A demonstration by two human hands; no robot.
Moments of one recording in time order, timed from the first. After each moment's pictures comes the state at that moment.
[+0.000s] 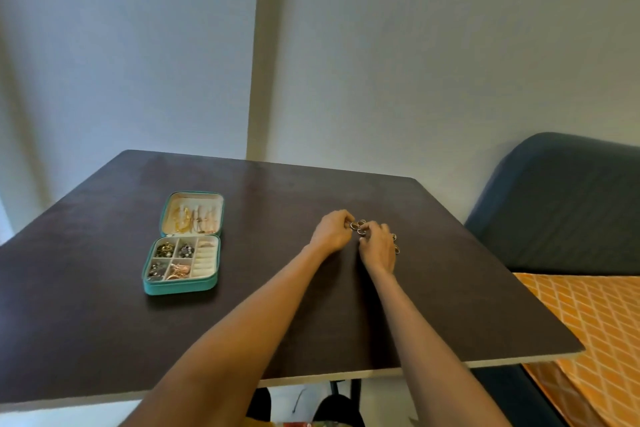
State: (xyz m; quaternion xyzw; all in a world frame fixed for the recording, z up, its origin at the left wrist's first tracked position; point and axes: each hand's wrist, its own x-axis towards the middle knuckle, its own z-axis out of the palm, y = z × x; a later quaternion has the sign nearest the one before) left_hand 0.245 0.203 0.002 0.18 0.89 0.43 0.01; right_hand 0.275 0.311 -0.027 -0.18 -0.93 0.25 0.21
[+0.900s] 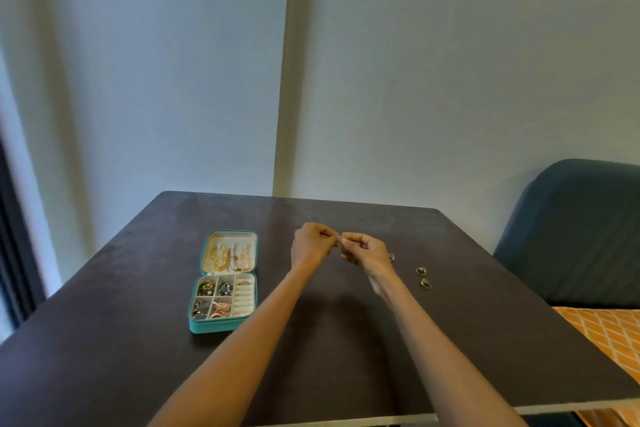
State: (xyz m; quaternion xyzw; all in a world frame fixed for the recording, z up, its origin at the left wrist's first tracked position) left_hand 0.230 0.118 0.021 0.12 0.84 0.50 -0.15; right_hand 0.261 0.248 0.015 -0.03 -0.71 0.70 0.11
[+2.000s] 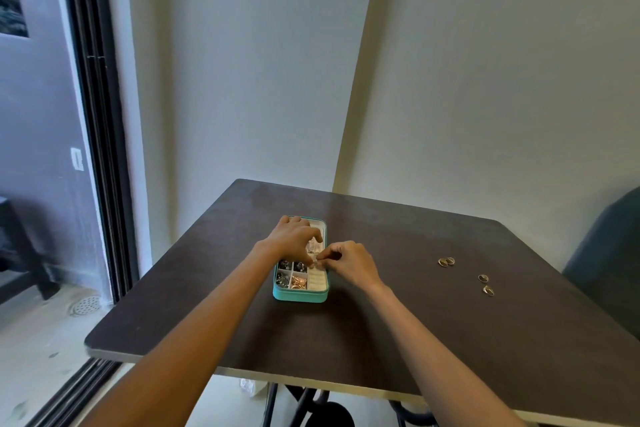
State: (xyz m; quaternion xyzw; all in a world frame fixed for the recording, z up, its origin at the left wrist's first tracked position) left_hand 0.260 -0.052 0.036 0.22 0.97 -0.01 -0.06; right_hand 0.281 0.113 0.007 0.17 -0.94 0.28 0.08
